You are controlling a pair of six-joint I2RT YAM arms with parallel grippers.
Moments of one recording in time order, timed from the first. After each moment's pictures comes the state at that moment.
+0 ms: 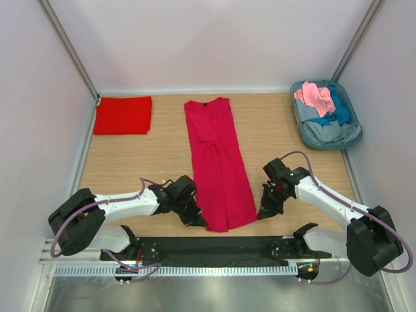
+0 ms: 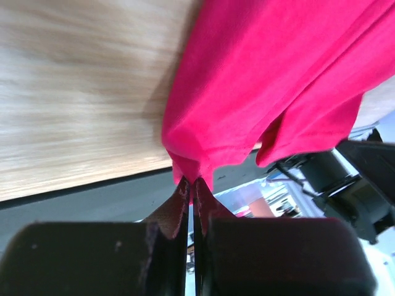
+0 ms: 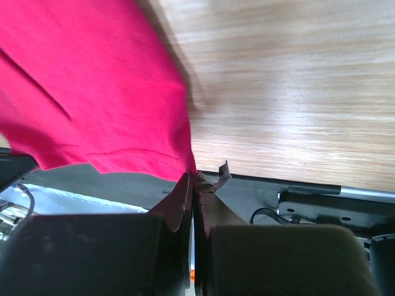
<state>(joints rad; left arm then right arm) -0.94 1.34 0.55 -0.31 0.32 -1.52 0.49 1.15 0.60 -0.87 -0.28 0.78</state>
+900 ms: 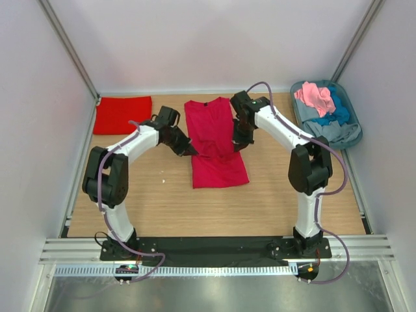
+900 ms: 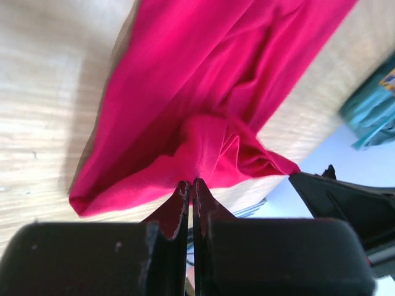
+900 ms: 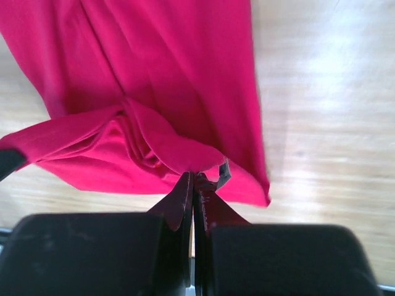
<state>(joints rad) -0.37 1.81 1.29 -0.56 0.38 -1.11 0.47 1.97 1.72 -1.04 -0.05 0.58</state>
